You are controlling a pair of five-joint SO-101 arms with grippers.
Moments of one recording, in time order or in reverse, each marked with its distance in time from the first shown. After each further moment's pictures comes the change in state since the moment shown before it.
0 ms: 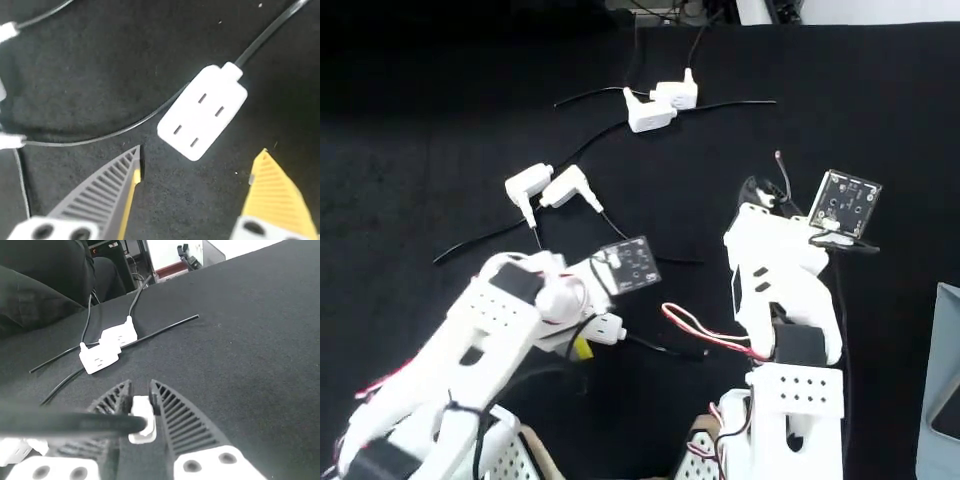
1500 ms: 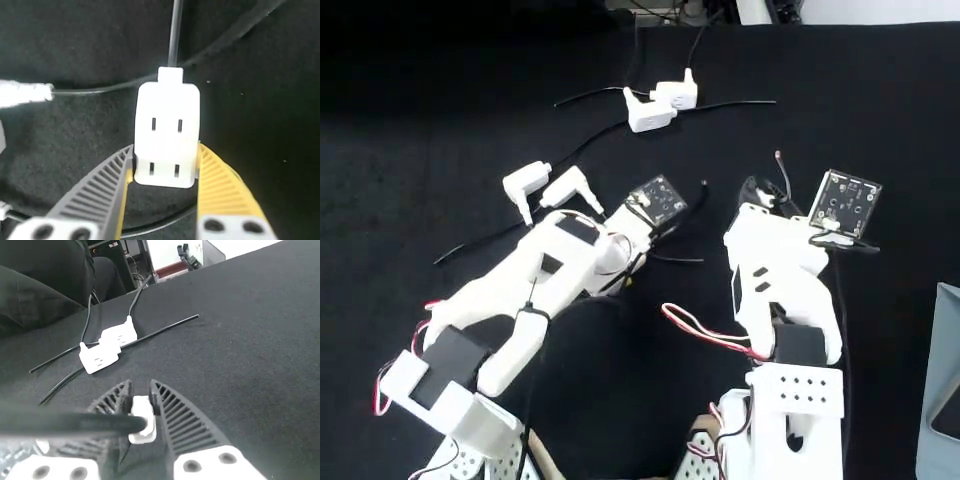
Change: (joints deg) left arm 2.5 37.0 -21.5 -15.1 20.3; right arm 0.0 0.0 0.0 0.0 0.0
